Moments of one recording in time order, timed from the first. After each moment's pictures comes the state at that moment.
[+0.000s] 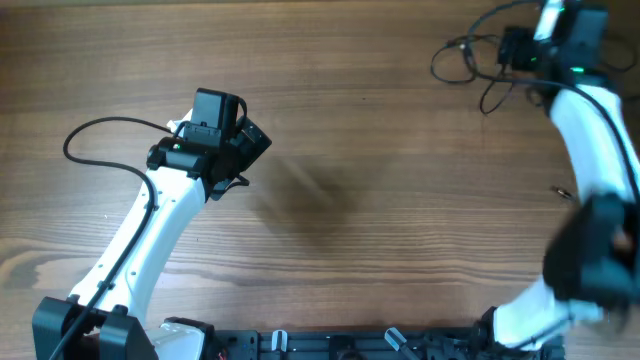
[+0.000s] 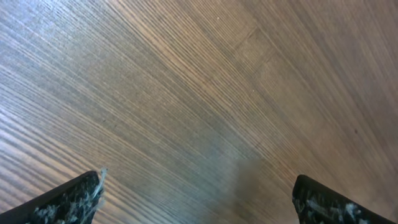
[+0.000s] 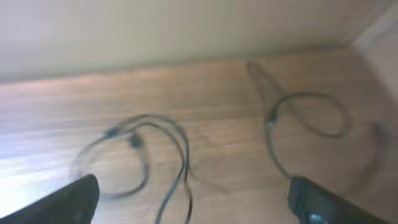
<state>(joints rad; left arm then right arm) -0.23 1.45 1.06 -0.74 -0.04 -1.00 -0.18 1.73 1.45 -0.35 0.07 -0.05</state>
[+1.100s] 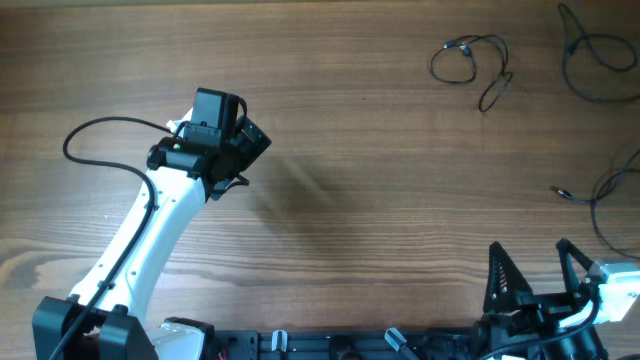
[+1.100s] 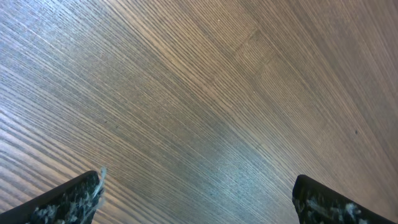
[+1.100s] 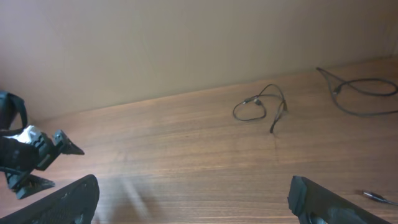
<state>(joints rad) -0.23 1.45 1.06 -0.74 -0.05 -1.00 -0.18 0.21 1.04 -1.07 -0.30 0.18</state>
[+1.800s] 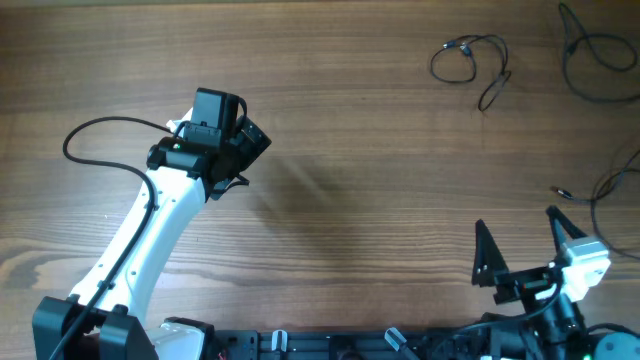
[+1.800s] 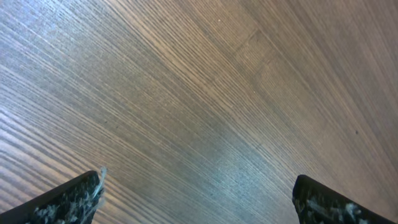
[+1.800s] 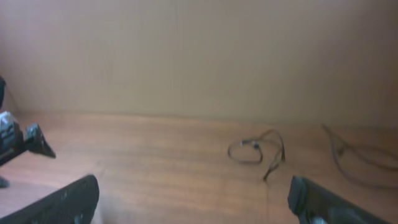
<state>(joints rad) -0.23 1.45 1.06 -0.74 -0.05 -1.00 -0.18 0.06 0.69 -0.67 -0.37 0.02</state>
